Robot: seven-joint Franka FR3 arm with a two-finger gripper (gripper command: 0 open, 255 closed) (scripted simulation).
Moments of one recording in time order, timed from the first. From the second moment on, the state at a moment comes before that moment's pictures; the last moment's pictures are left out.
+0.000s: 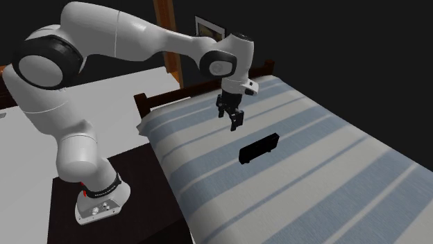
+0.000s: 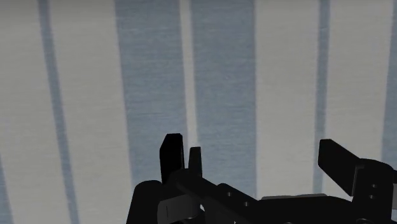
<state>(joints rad) -0.04 0.03 -0.20 -1.92 0.01 1.84 -0.24</state>
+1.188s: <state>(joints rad) -0.15 0.67 -0.21 -1.26 0.10 1.78 -0.34</state>
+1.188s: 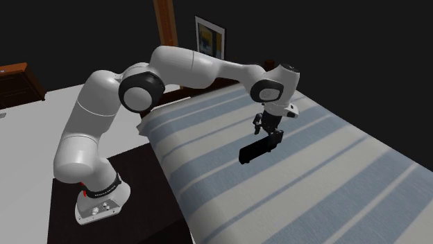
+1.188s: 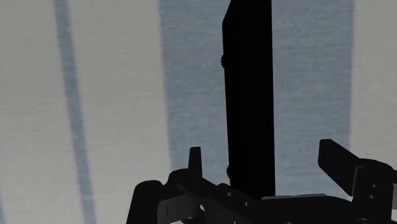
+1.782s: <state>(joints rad) -0.15 0.69 -0.21 -1.29 0.10 1.83 -0.34</state>
